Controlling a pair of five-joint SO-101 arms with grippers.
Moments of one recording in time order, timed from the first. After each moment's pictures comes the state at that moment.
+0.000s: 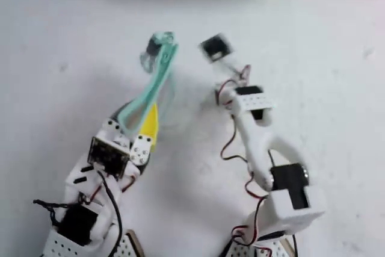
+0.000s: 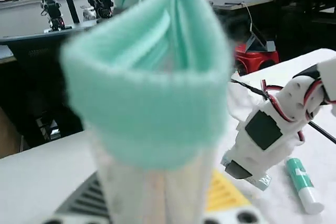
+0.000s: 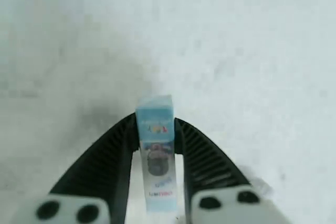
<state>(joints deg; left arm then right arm) 19.4 -104.2 84.0 32.8 -5.8 -9.7 5.0 27.9 30.9 15.8</state>
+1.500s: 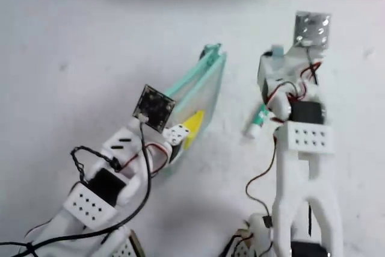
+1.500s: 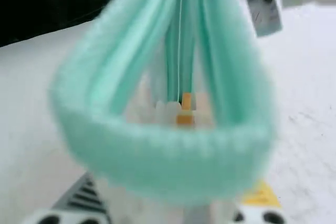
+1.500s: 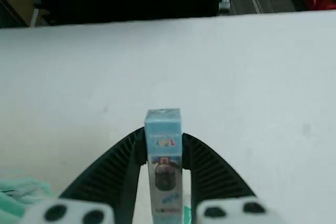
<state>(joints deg) 28.2 -62.3 71.5 24.9 2.9 2.3 -31.5 29.7 40.4 1.0</state>
